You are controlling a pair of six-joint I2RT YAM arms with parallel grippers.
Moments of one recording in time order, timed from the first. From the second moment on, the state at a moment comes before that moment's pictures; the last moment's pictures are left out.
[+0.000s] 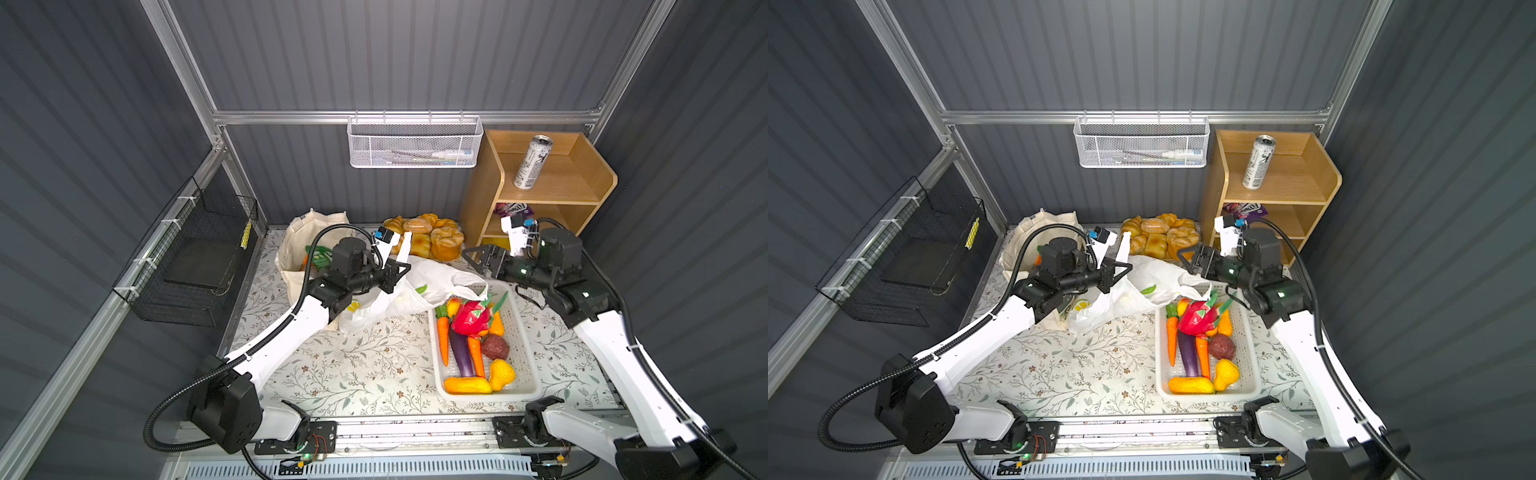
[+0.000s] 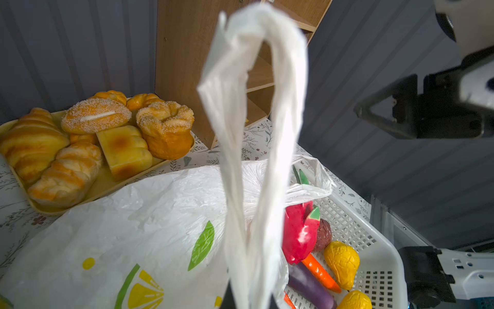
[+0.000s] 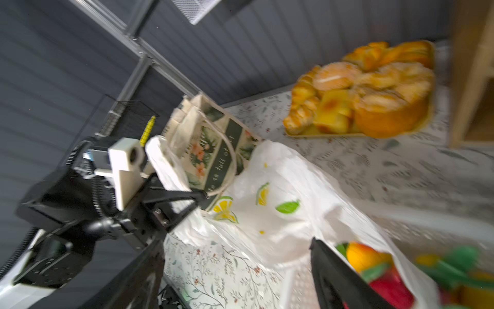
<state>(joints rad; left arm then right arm) -0.58 1.38 1.12 -0.09 0.49 -0.21 0.27 1.05 1.18 -0.58 -0.41 0.55</state>
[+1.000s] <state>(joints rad) -0.58 1.23 1.17 -0.20 0.54 -0.17 0.18 1.31 1.16 -0.42 -0.54 0.65</state>
